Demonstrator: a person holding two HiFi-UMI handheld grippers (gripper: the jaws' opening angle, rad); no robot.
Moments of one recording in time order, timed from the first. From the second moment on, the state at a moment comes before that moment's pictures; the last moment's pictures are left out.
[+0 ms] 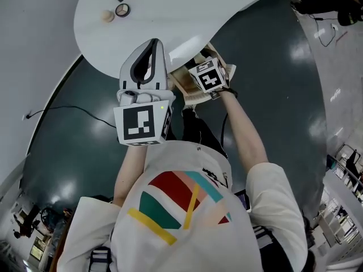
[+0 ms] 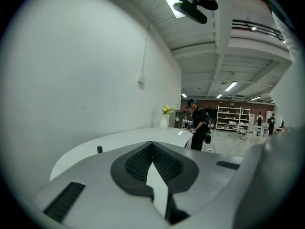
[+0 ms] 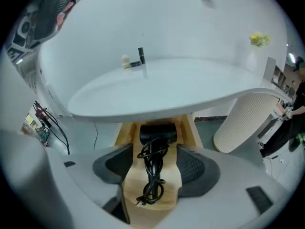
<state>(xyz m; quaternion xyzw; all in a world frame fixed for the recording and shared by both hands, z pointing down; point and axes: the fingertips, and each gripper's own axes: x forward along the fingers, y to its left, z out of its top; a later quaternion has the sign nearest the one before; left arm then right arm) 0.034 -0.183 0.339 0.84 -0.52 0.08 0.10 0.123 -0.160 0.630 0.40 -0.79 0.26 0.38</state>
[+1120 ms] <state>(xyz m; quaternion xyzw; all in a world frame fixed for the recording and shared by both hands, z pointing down) 0.048 -0.195 0.238 0.88 -0.48 0.02 0.03 0.164 -0.191 0.353 0.63 -0.75 0.16 0.11</state>
